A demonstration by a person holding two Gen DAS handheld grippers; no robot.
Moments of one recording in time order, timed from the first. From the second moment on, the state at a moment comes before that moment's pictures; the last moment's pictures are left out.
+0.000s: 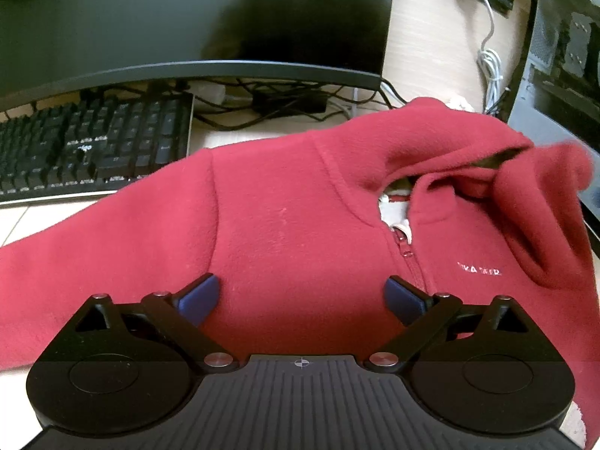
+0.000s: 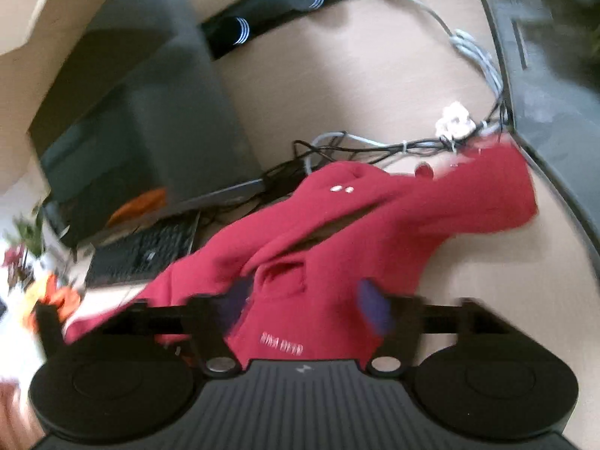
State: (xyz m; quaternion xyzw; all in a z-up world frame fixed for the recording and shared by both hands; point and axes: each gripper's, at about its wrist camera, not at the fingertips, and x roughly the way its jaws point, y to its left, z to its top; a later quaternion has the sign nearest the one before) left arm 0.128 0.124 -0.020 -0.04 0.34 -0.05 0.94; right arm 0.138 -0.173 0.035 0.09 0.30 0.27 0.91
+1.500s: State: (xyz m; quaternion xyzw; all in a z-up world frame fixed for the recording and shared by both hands) left arm 0.049 0.208 0.067 -0.16 0.21 -0.06 0.96; right arm 0.145 -0.046 0.026 -0.04 0.30 0.48 0.82
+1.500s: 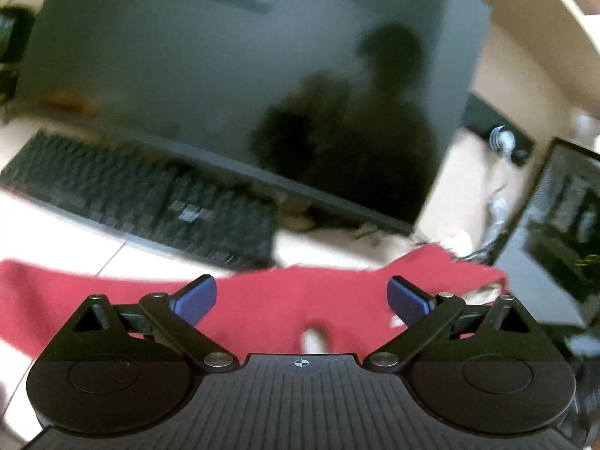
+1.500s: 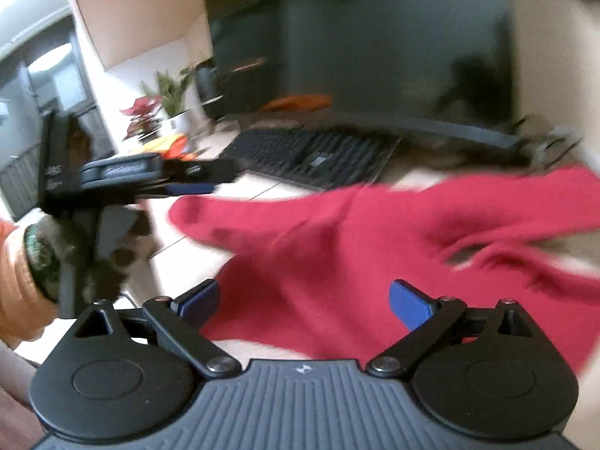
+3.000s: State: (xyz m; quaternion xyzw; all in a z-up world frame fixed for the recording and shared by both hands) left arm 0.114 0.046 0.003 -0.10 0.32 -0.19 0.92; right arm 0.161 -0.217 0.057 -0.19 0.22 0.16 0.94
